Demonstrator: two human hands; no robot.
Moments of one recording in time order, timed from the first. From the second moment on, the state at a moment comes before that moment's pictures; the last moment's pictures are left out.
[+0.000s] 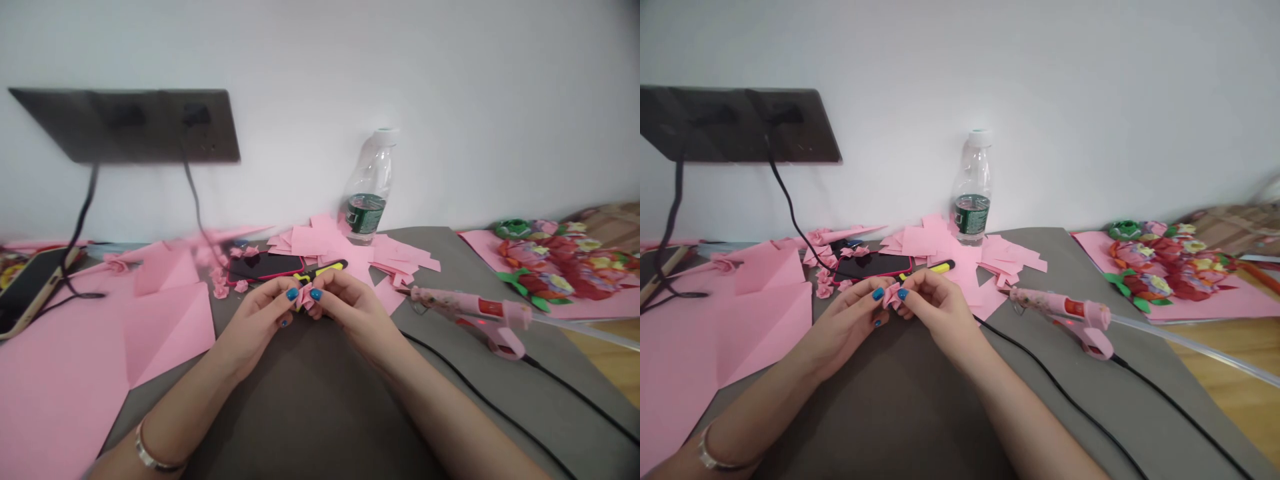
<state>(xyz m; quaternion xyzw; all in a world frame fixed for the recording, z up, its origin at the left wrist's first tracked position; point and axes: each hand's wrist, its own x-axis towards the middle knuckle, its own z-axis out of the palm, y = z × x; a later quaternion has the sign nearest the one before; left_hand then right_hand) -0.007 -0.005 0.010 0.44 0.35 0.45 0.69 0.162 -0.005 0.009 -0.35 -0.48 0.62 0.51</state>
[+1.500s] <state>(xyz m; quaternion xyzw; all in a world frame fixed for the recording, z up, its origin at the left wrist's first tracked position) -0.002 -0.007 0.005 0.46 0.50 0.50 0.54 0.150 -0.012 0.002 -0.43 -0.51 0.50 0.56</state>
